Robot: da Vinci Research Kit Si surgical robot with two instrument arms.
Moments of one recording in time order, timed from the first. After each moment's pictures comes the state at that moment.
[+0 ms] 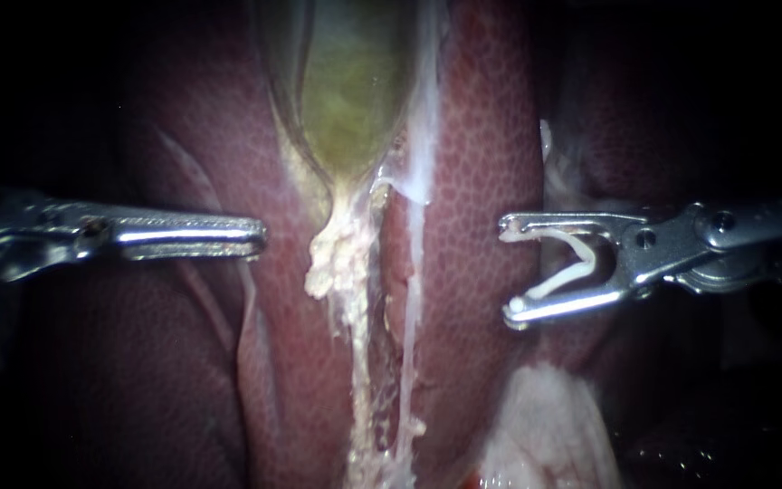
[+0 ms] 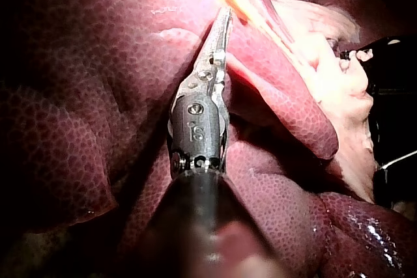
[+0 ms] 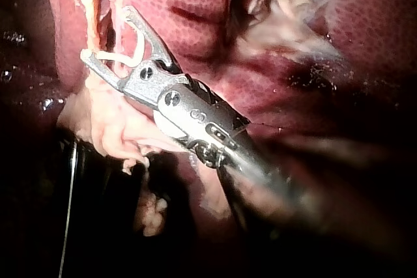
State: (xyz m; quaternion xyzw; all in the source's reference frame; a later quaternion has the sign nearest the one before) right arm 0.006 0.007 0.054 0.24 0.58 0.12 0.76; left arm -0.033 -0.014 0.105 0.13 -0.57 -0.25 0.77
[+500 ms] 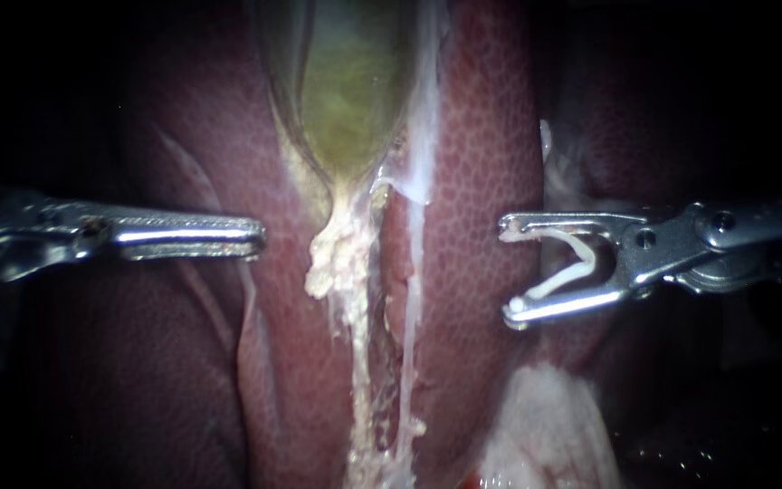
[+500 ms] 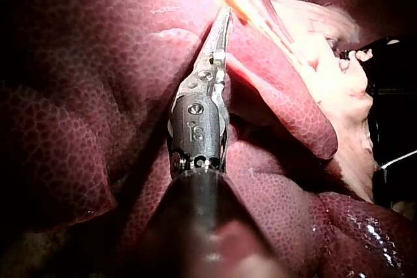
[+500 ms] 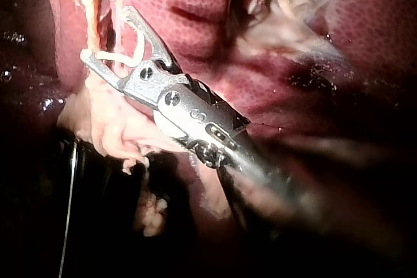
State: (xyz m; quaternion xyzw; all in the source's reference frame) right arm 0.006 0.007 0.054 0.24 0.58 0.12 0.76; left arm -0.033 -0.014 0.104 0.13 -0.57 -0.25 0.77
